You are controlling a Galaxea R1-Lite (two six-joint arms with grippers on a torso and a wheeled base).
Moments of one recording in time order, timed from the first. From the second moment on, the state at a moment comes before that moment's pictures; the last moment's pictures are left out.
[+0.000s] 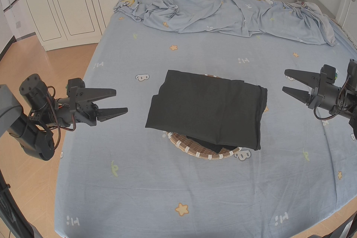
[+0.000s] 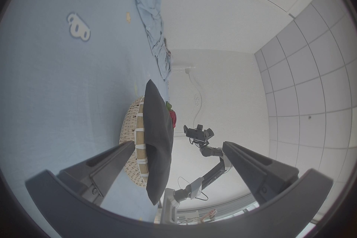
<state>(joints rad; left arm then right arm) 0.00 1.98 -0.74 -1.55 -1.38 -1.25 0.00 1.62 -0.75 -0.82 0.95 0.71</state>
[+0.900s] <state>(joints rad) 0.02 1.91 -0.61 -1.55 -1.34 -1.10 0.02 1.58 -0.70 -0.82 0.94 0.70</state>
